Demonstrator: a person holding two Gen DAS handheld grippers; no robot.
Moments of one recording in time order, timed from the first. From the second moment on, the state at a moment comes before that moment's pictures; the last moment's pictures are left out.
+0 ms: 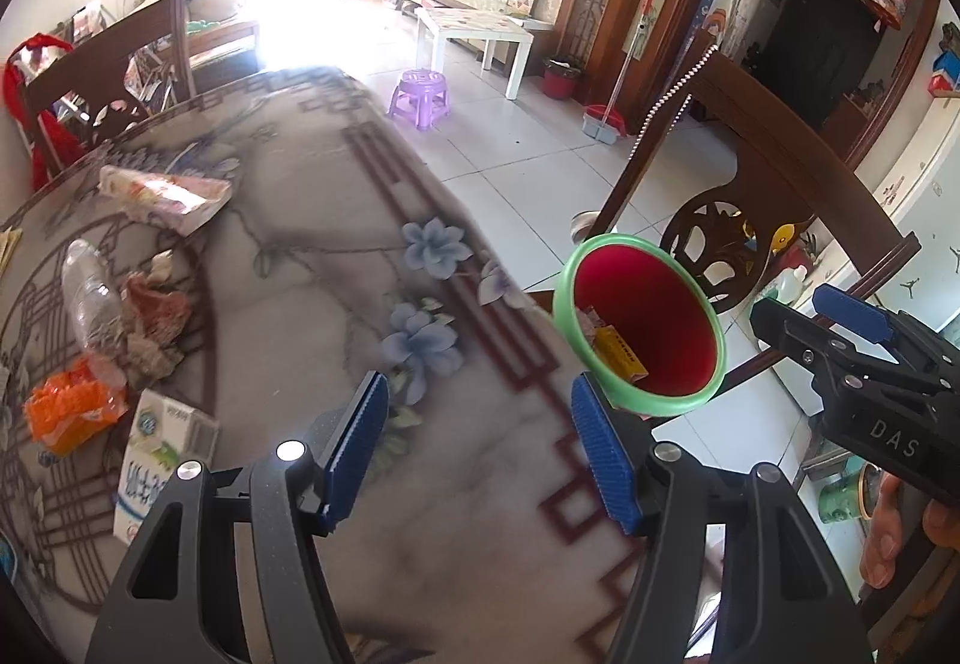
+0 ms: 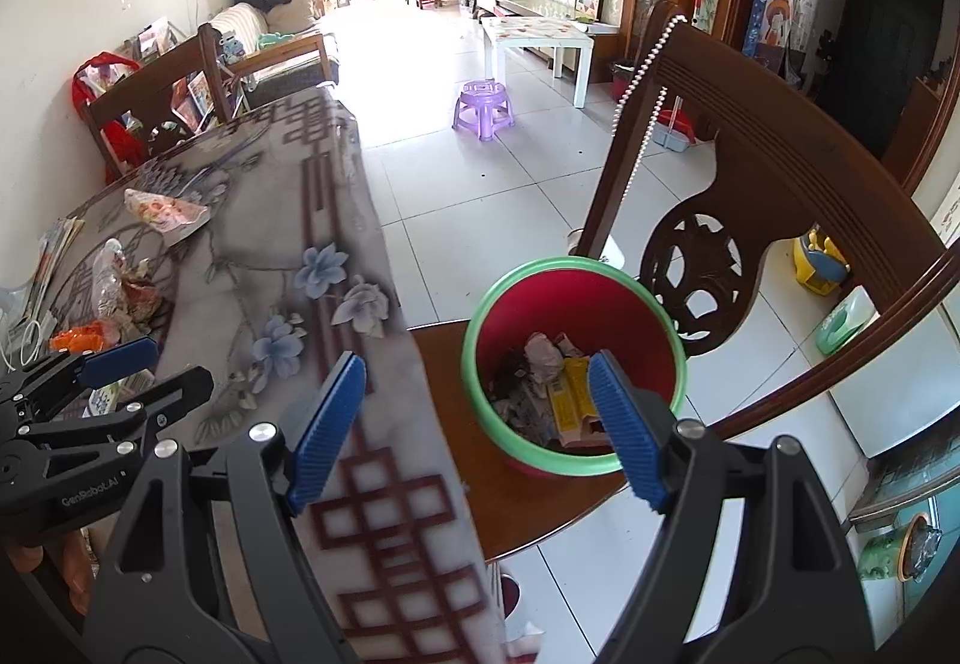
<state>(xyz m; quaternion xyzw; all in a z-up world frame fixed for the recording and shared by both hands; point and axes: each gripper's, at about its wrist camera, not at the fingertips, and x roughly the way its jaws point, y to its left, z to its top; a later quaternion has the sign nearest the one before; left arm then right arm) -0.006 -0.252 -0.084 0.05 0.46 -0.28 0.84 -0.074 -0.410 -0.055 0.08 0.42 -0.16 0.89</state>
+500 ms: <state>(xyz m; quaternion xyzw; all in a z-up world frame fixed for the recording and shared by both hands) -0.037 -0.066 -0.108 0.03 0.51 -0.20 0.84 -0.066 -0.278 -0.070 0.04 0.45 -0.09 0.89</state>
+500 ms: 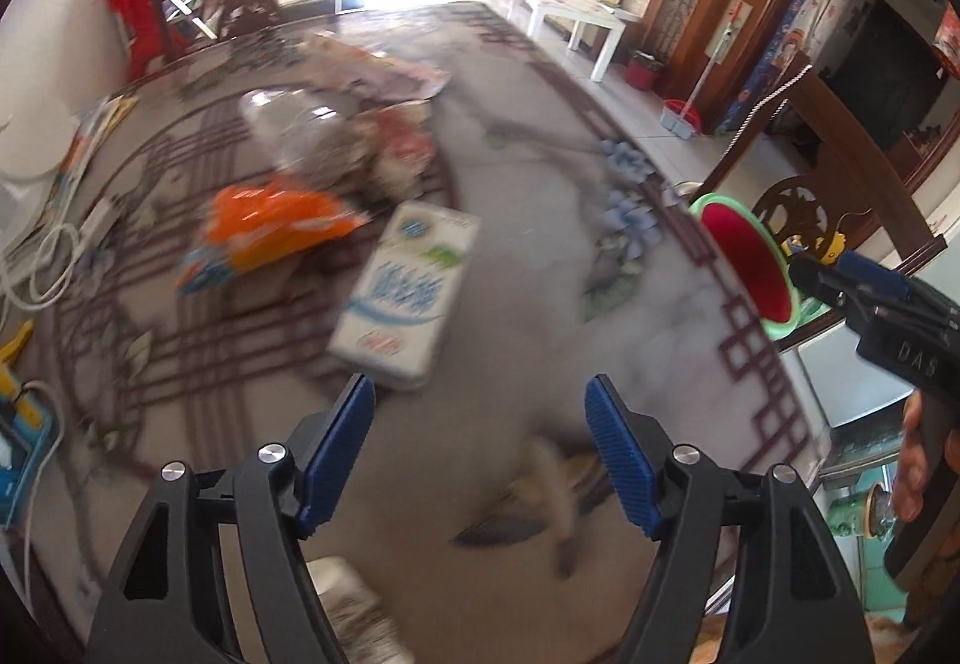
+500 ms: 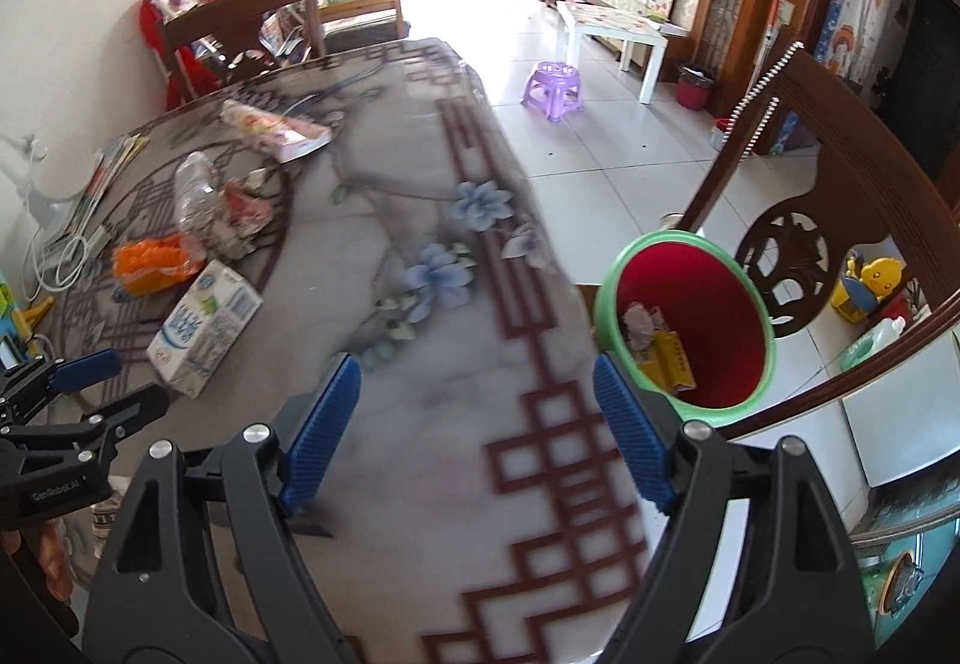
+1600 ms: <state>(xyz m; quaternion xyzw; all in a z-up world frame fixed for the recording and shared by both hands) -0.078 0.037 -0.179 0.00 0.60 -0.18 0.78 -0.050 -0.156 -0.085 0.01 0.48 -0.01 0.88</state>
